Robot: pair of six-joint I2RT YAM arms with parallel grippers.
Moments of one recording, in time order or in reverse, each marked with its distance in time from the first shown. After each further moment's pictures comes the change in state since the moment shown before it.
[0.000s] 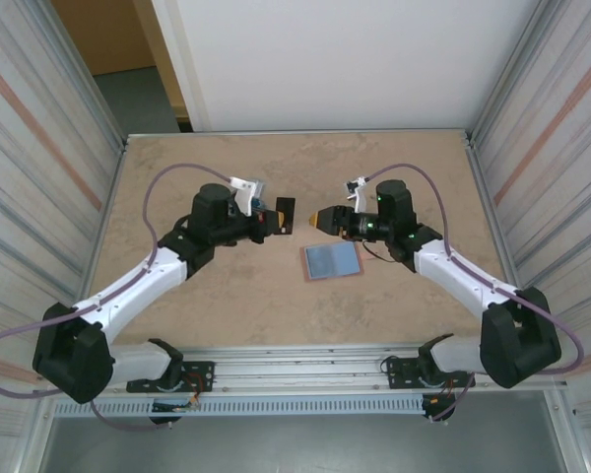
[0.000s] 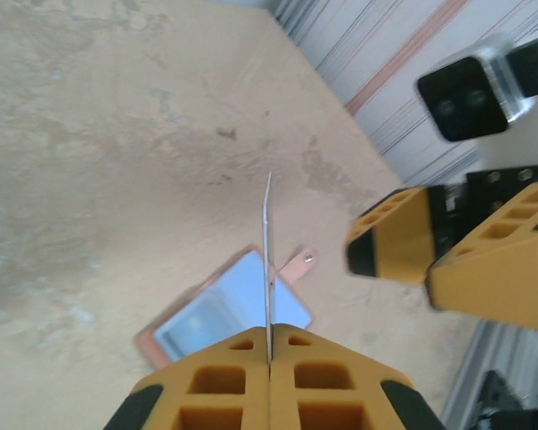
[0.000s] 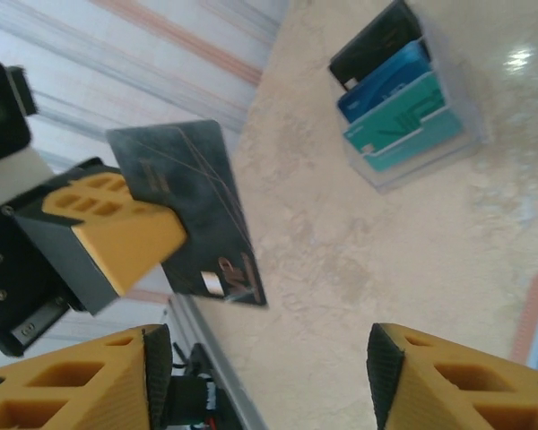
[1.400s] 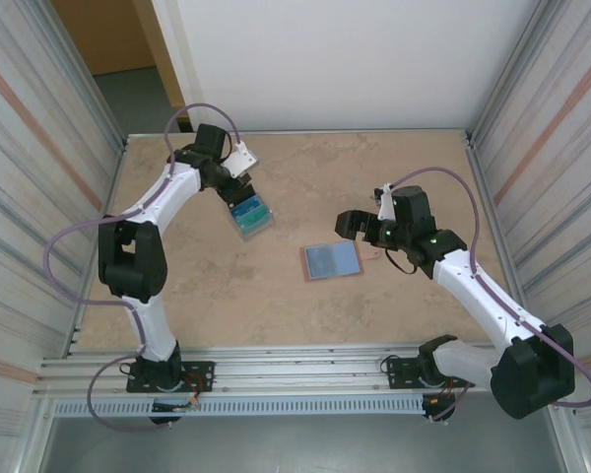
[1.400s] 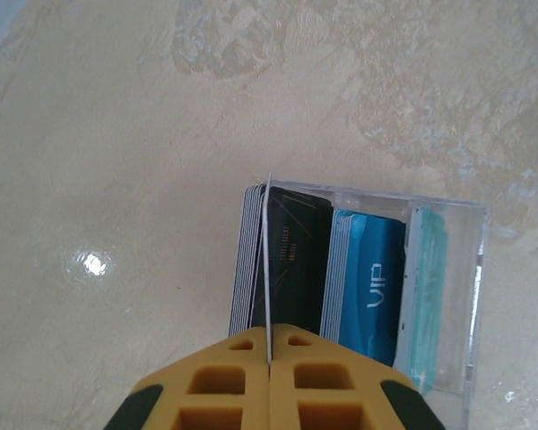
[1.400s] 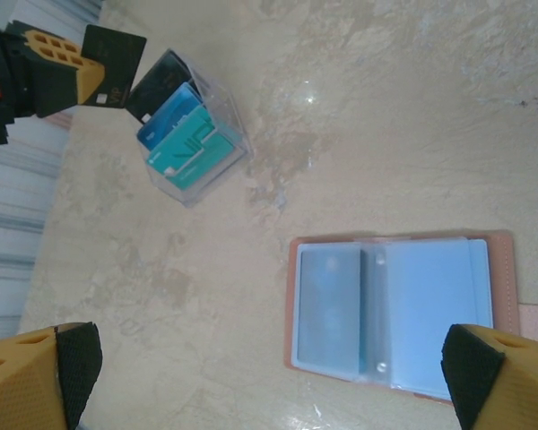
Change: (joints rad) left arm 0.283 0.653 0.719 -0.621 -0.287 1.000; right arm -0.051 -0.160 0.027 -0.403 0.362 -0.155
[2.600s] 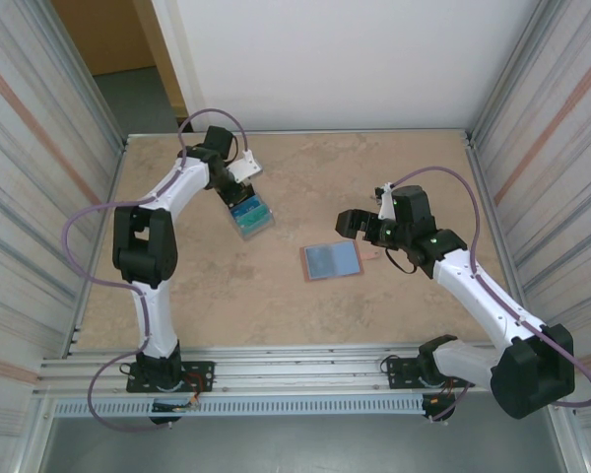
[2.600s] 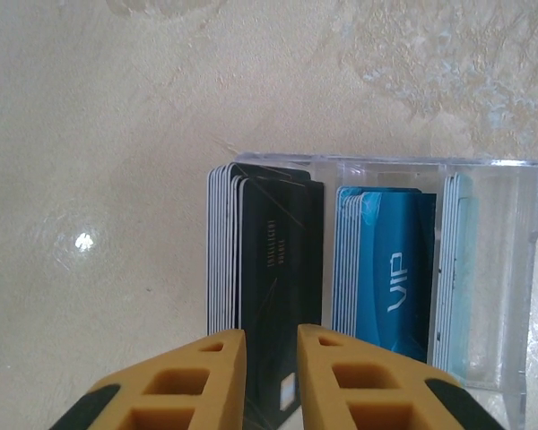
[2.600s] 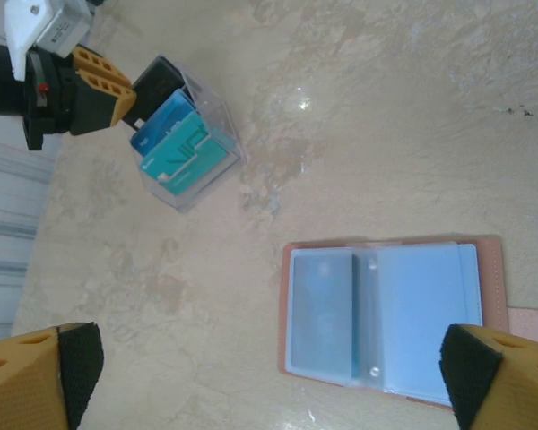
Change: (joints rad) left arm 0.000 0.136 0.105 -0.098 -0.021 0.076; right arm 0.000 0.001 0.002 0.000 0.018 -0.005
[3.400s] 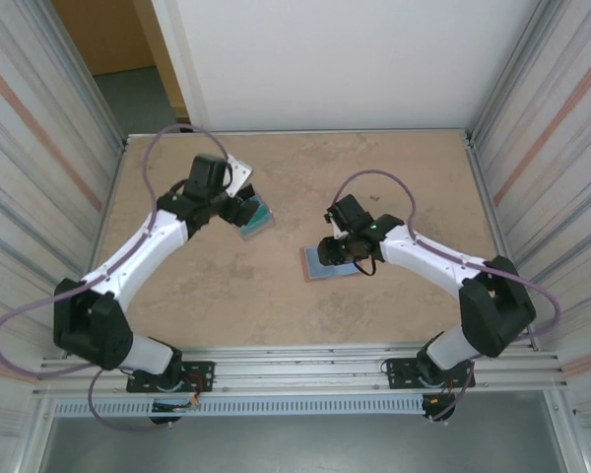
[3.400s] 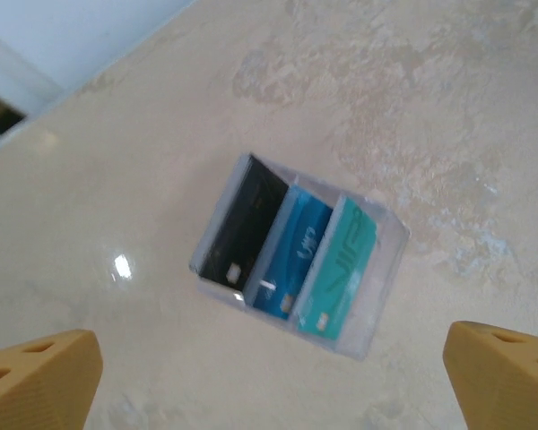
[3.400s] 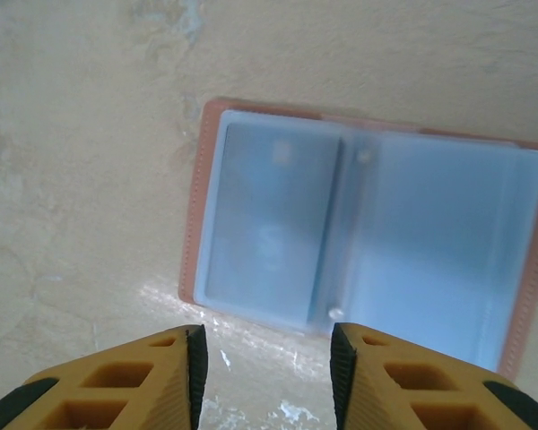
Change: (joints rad) left arm -0.171 -0.641 -0.586 0.327 -0.239 -0.470; right arm 0.293 0.399 0.185 -0.224 0.261 -0.156
